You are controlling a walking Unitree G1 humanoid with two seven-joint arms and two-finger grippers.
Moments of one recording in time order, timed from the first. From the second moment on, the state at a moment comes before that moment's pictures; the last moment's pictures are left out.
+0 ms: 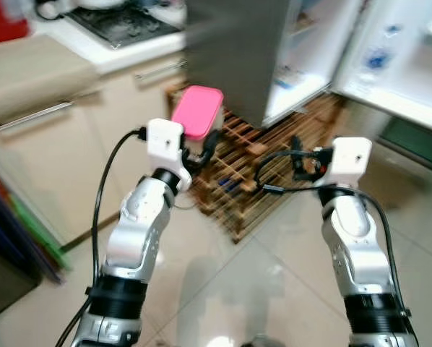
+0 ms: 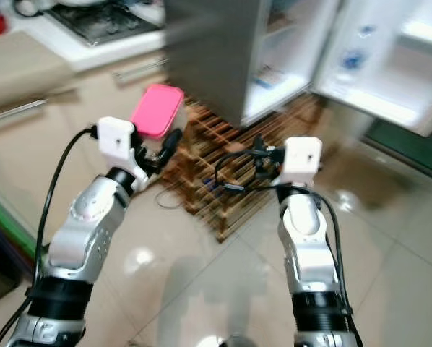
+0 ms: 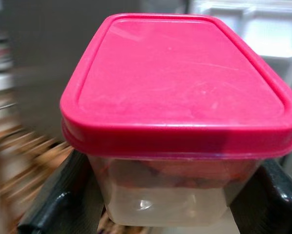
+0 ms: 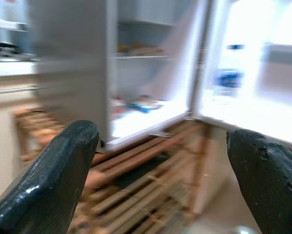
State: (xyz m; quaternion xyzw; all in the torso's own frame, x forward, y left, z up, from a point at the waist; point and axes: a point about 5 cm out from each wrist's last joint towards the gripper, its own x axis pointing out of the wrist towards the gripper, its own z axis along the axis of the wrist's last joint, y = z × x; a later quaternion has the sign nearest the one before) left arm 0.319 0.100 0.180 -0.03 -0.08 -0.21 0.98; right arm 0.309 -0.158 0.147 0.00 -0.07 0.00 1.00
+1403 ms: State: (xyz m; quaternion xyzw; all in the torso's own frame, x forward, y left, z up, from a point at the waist) left arm 0.311 0.079 0.165 -0.01 -0.07 -0.27 0.96; right arm 0.305 -0.164 0.138 -0.02 -0.06 0.00 1.00
